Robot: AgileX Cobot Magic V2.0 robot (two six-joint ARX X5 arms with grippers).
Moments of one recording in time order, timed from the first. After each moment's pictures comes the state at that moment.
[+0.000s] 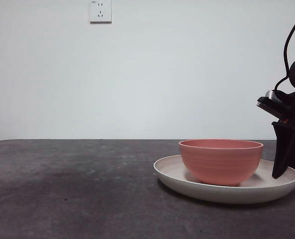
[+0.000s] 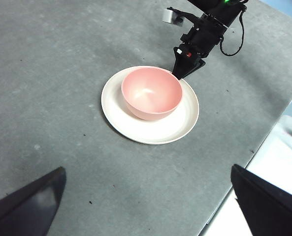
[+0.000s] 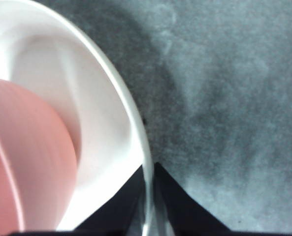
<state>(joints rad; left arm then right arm) -0.80 0.74 0.99 -0.79 0.11 -0.08 0.02 1.72 0.99 -0.64 -0.55 0.10</state>
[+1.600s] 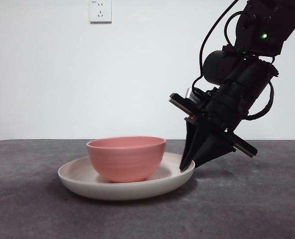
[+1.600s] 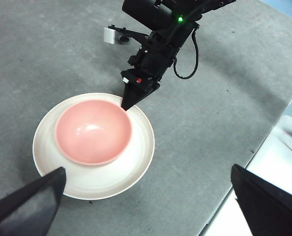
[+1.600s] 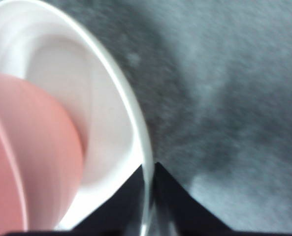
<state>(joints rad) -0.80 0.74 0.99 -0.79 0.11 -0.08 0.39 1.87 1.16 -0.48 -0.54 0.36</state>
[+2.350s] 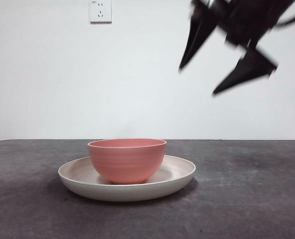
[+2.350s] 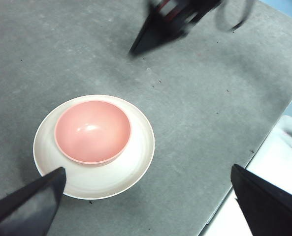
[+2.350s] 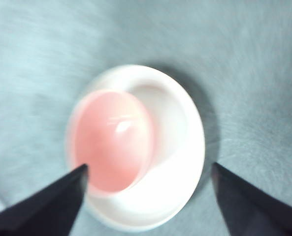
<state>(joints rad) -0.80 0.74 0.99 -0.79 0.11 -0.08 0.39 1.42 1.16 -0.61 -0.47 0.34</state>
